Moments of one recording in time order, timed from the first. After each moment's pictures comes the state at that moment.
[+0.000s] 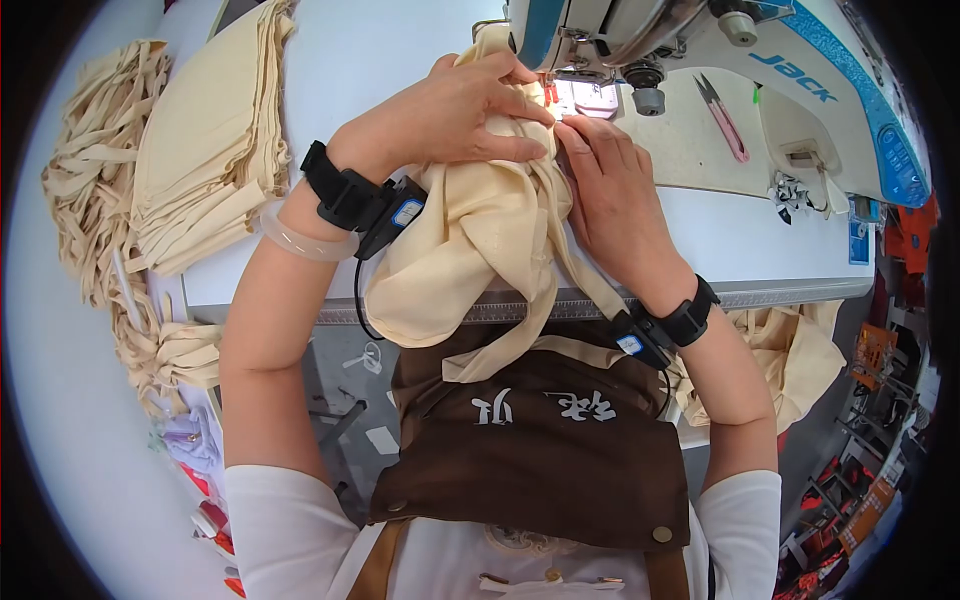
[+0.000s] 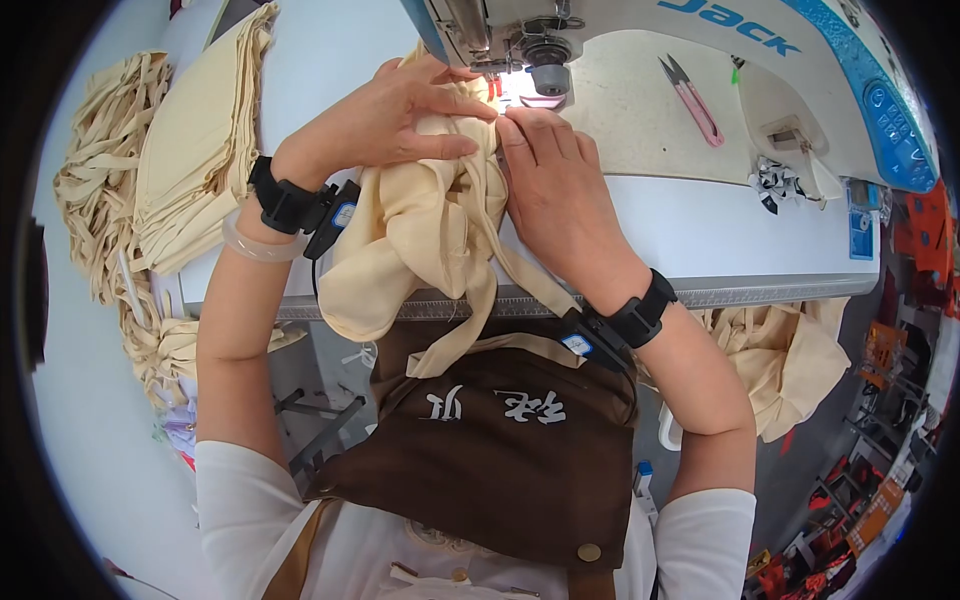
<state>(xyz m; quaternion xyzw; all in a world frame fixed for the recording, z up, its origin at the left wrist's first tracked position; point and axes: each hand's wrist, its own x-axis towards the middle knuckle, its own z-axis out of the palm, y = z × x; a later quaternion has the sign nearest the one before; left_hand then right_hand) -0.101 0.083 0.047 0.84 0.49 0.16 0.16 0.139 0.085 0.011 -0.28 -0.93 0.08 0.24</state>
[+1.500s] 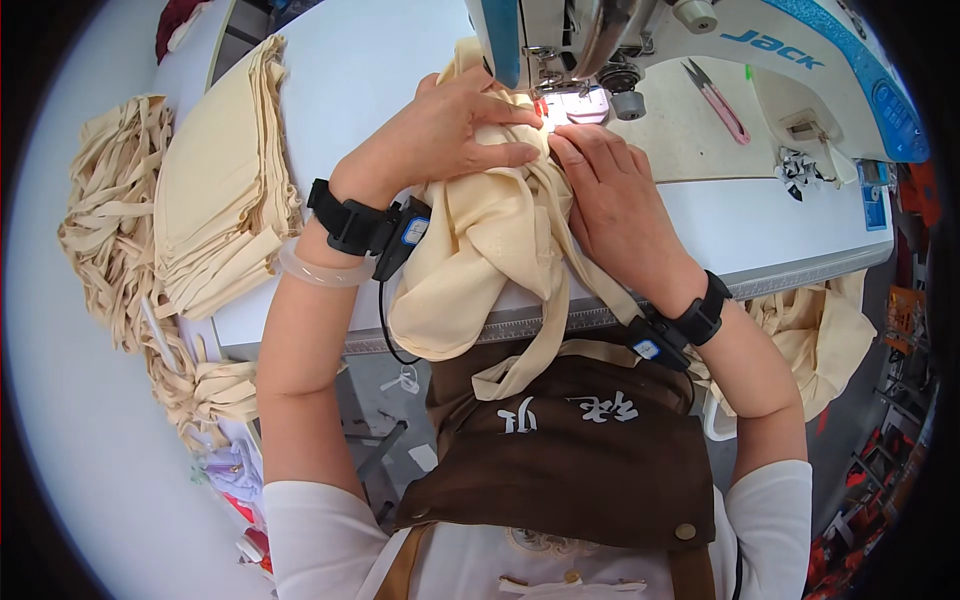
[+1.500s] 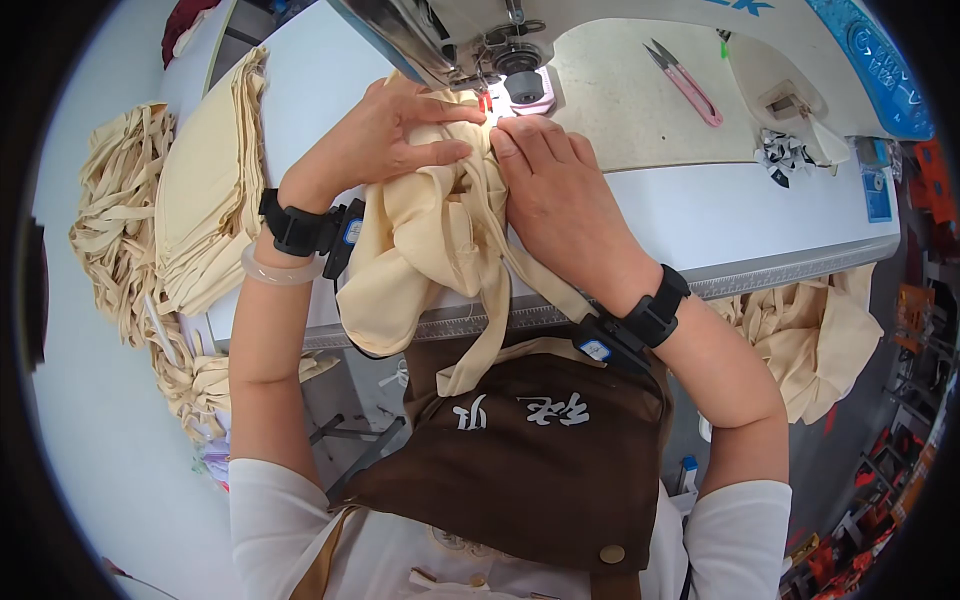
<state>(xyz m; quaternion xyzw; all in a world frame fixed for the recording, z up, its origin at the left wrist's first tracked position) -0.107 0.094 0.048 0.85 0.48 0.17 0.14 0.138 0.081 0.017 -0.30 -0.92 0.09 0.25</state>
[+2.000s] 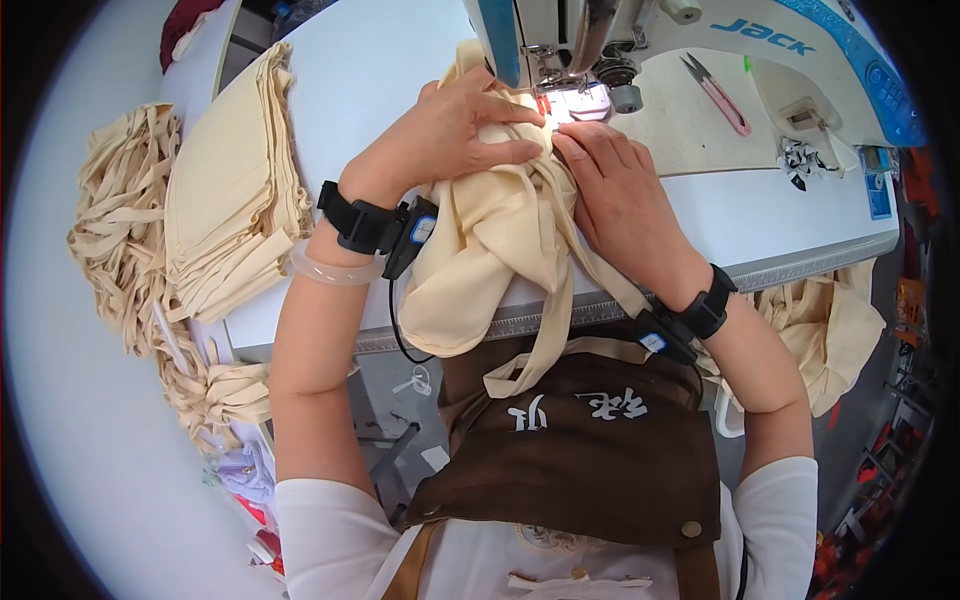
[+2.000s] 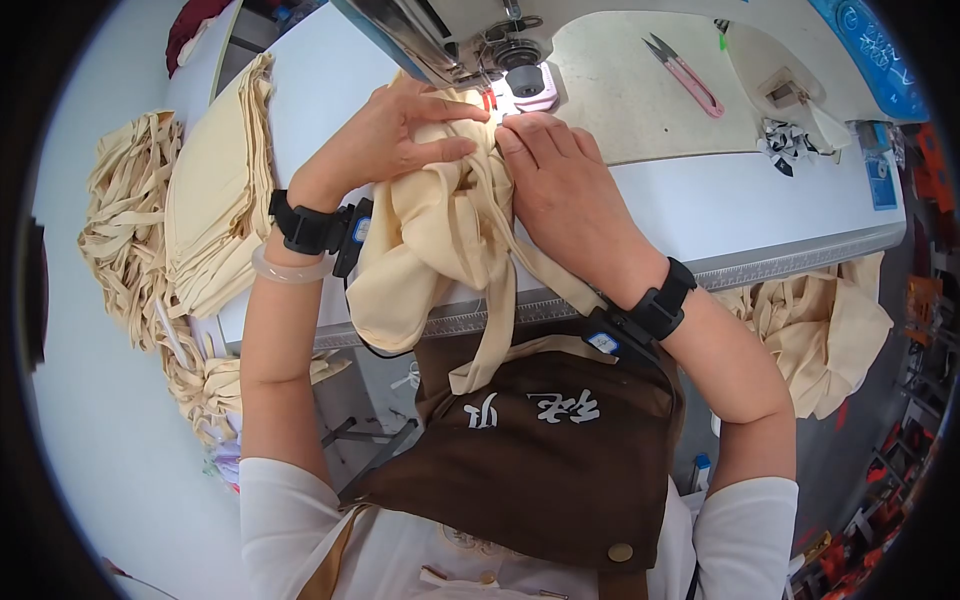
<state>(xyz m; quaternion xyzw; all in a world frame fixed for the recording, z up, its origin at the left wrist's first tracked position) -0.108 0.094 0.050 0.81 0.53 0.14 0.21 0.138 0.080 0.015 -0.30 -0.91 0.09 0.27</state>
